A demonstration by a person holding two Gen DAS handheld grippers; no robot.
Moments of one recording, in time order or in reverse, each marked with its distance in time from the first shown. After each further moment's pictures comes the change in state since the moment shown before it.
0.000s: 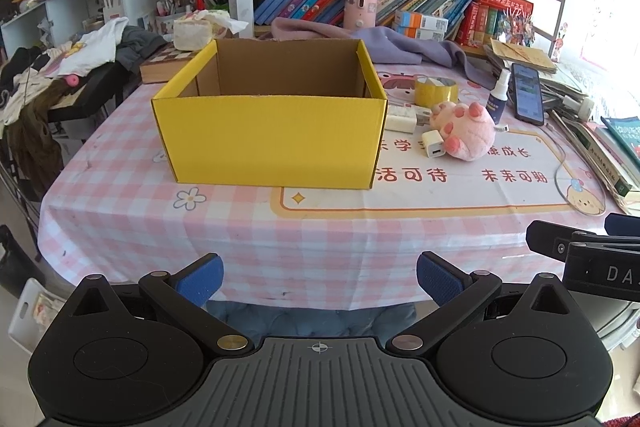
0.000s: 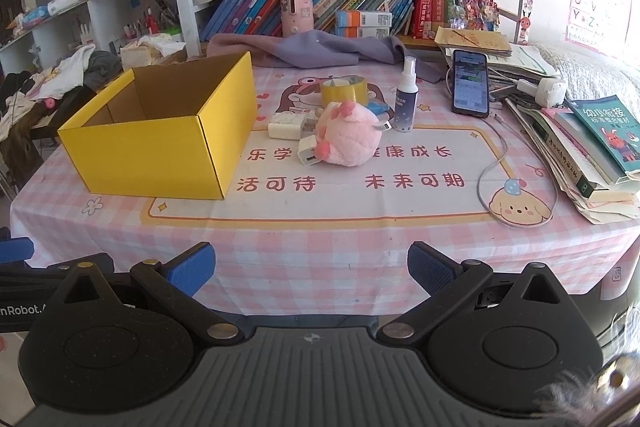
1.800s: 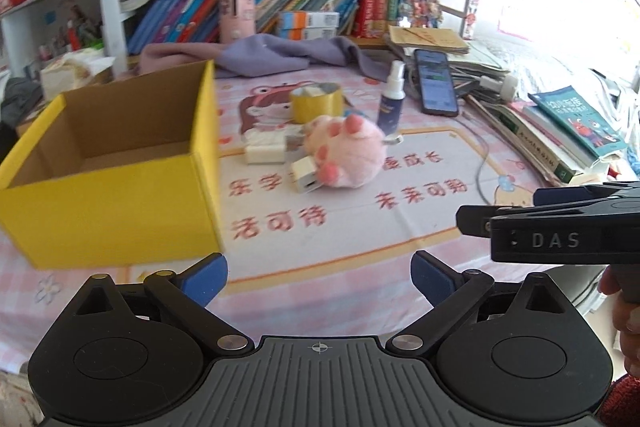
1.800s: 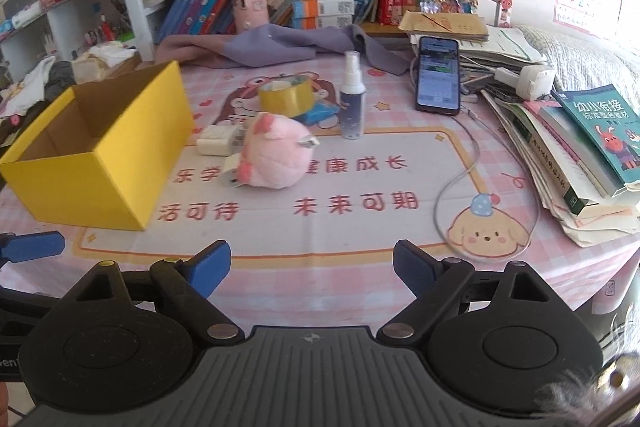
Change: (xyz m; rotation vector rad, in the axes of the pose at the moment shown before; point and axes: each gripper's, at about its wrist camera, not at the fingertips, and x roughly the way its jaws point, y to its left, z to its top) left arm 0.067 -0.104 0.046 0.173 -0.020 -0.217; right arm 0.059 -0.092 0.044 0.036 0.051 -0.029
